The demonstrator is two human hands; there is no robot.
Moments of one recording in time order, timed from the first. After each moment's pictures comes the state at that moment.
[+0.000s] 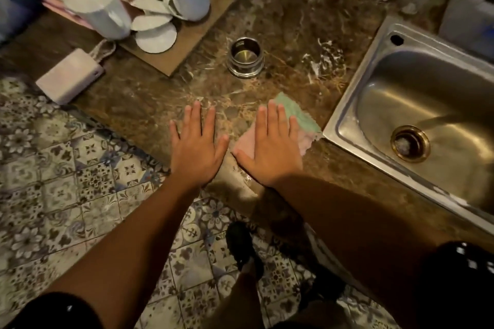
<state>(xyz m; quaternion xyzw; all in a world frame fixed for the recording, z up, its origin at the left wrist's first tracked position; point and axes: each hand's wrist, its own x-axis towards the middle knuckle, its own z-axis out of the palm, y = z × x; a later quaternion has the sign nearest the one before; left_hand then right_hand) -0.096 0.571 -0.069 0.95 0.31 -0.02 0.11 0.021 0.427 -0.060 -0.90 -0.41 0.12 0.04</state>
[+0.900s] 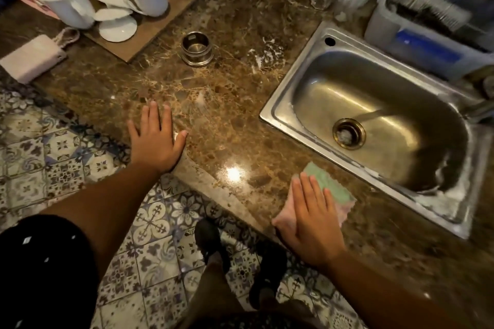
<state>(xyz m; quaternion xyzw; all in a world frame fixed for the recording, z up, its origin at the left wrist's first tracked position) -0.106 0.516 -0.066 0.93 0.36 -0.06 0.08 -0.008 0.134 -0.046 -0.89 -0.42 0.18 0.00</state>
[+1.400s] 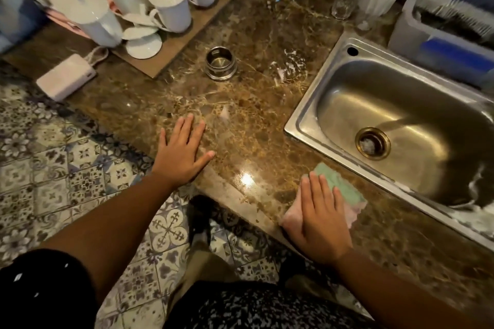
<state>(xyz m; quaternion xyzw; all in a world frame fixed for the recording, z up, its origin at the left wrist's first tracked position) -0.114 0.542 -0.066 0.96 0.25 -0.08 0.11 -0.008 0.188 -0.049 -0.89 -0.43 0.17 -0.01</state>
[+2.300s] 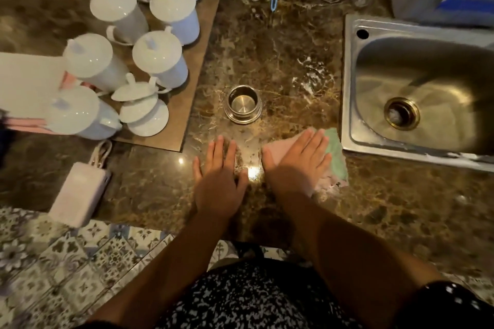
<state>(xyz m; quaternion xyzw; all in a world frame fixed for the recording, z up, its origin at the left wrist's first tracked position) -0.052 0.652 -0.058 0.98 0.15 -0.09 0.13 0.014 0.511 -0.063 -0.99 0.08 0.08 0.07</state>
